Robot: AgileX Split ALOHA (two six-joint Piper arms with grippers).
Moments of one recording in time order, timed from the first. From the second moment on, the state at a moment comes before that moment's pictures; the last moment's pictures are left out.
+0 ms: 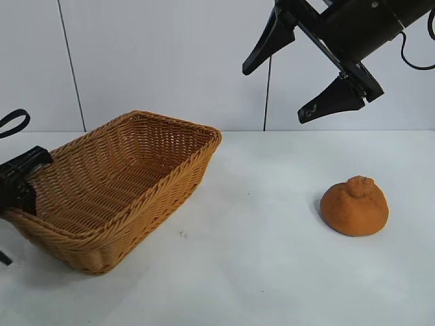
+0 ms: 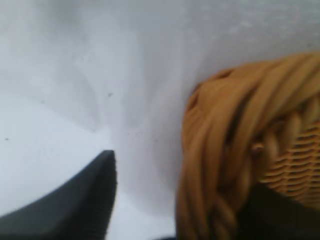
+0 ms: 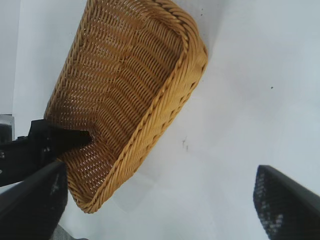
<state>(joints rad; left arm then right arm) -0.15 1.79 -0.85 -0.36 0.46 -0.83 0.20 1.79 -1.31 0.81 0.88 -0.37</state>
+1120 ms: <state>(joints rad) -0.15 2.11 -1.54 -0.39 1.04 -0.06 0.20 1.79 -1.31 0.81 0.89 -0.37</state>
